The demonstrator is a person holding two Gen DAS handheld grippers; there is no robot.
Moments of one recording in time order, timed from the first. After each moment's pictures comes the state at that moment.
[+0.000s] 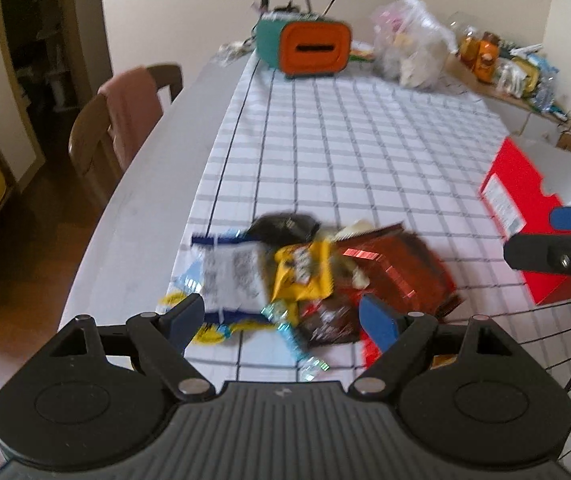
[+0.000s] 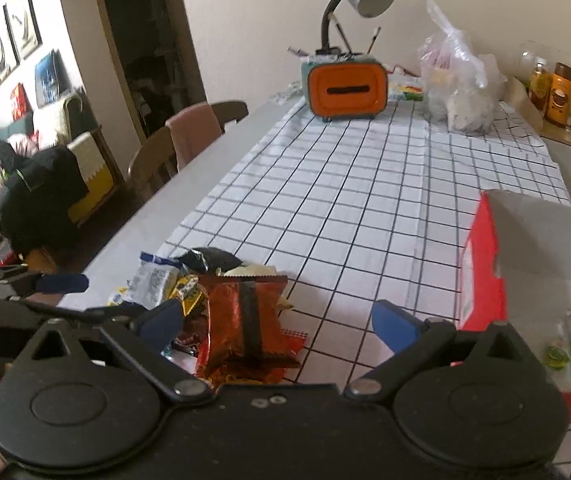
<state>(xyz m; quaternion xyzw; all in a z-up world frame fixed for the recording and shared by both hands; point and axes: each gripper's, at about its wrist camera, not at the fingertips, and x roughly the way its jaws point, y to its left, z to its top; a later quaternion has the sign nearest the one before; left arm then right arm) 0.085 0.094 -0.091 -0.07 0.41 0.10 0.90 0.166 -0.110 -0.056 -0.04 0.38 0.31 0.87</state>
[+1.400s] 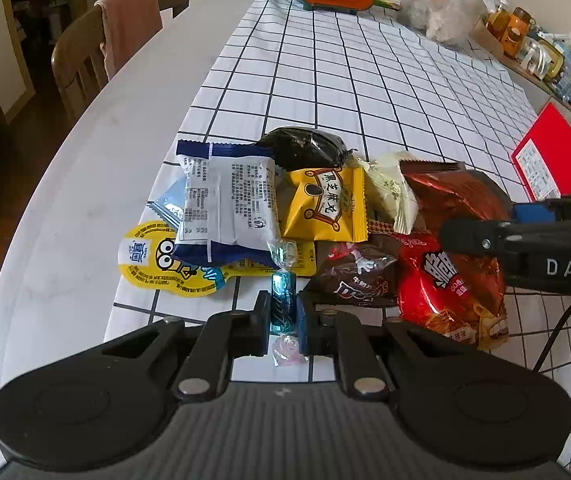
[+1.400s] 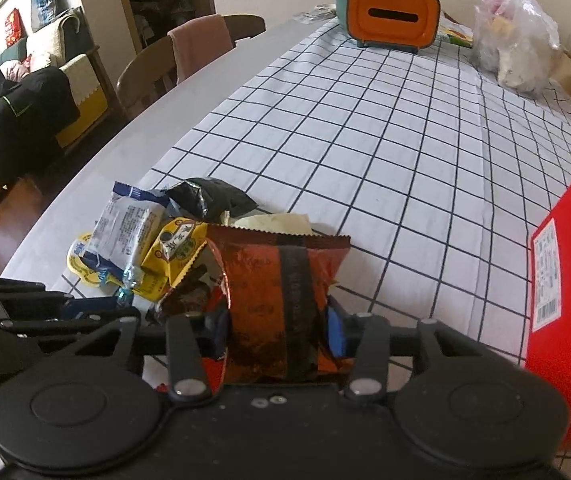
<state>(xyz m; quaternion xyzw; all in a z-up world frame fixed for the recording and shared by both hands) 0.105 0.112 -0.154 -0.13 0.47 0.09 0.87 0.197 -0.037 -0.122 -0.11 0.45 0.31 0.83</state>
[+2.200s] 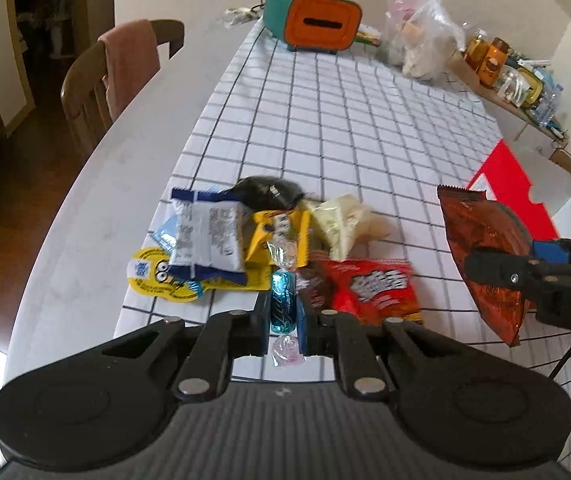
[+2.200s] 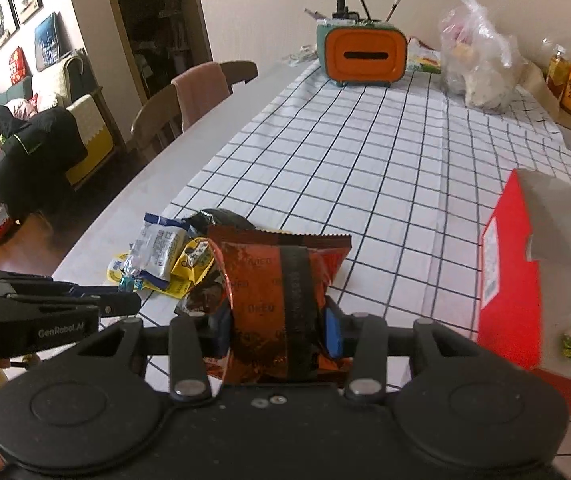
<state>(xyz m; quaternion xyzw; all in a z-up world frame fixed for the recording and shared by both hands) 0.080 0.087 -0.087 -0.14 0.44 0.08 0.88 0.160 -0.089 -0.065 -0.07 0.42 0.31 0.85</state>
